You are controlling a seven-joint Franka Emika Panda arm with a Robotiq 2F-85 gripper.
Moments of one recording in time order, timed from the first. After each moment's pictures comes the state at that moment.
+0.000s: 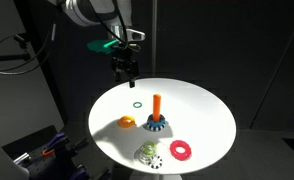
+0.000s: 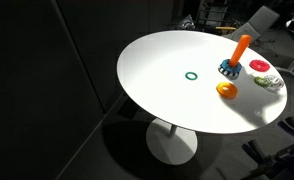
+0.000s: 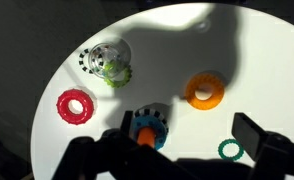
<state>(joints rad) -0.07 -0.18 -0.06 -2.35 -0.11 2.11 -0.06</state>
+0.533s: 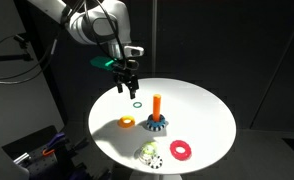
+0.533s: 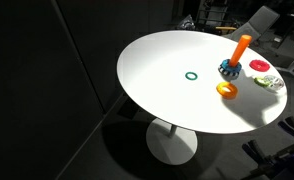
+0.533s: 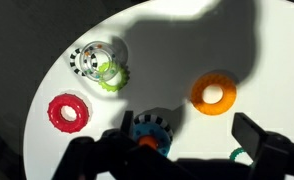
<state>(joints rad) -0.07 -0.10 -0.05 -2.43 -0.15 2.29 0.02</state>
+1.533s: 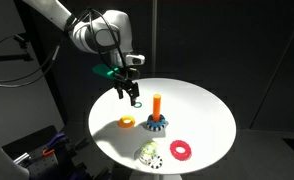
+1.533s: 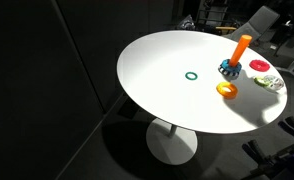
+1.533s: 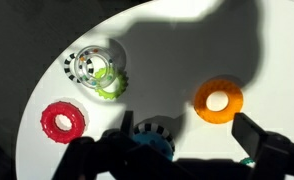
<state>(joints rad) -0.07 -0.05 -0.06 -2.44 -0.15 2.34 0.02</state>
